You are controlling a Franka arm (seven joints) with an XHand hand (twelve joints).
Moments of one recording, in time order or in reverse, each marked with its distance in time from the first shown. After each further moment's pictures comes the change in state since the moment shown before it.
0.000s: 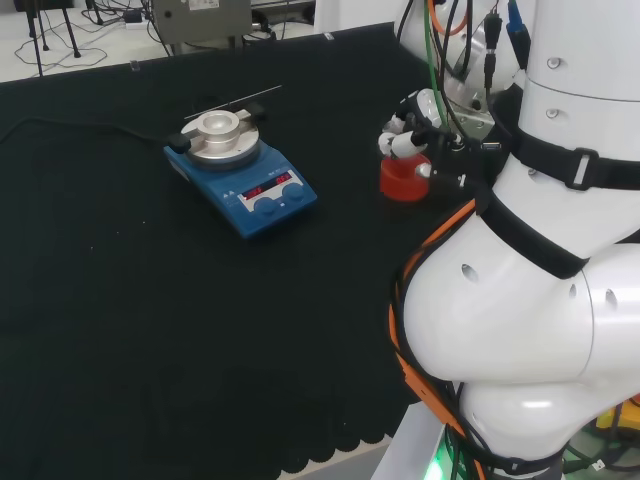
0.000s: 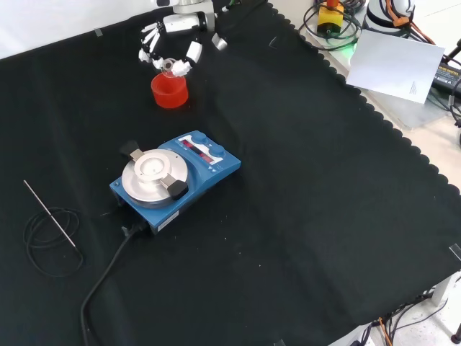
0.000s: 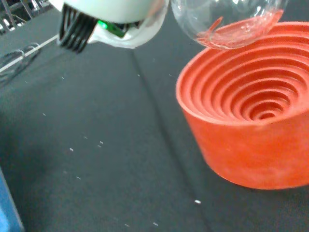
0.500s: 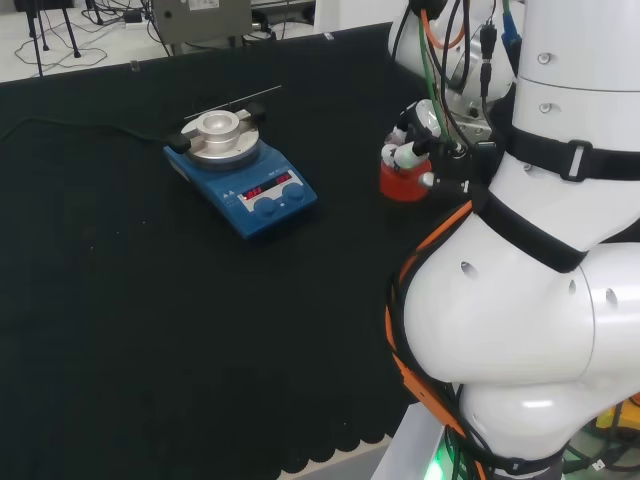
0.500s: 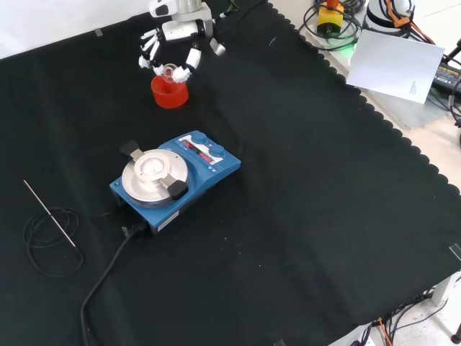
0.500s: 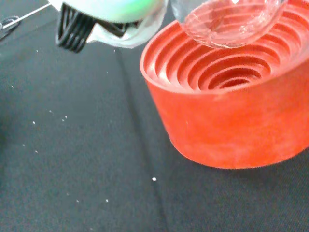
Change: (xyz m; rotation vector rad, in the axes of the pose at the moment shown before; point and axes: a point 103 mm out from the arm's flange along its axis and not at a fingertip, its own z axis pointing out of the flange) arm -0.019 0.003 0.016 0.029 -0.076 -0.015
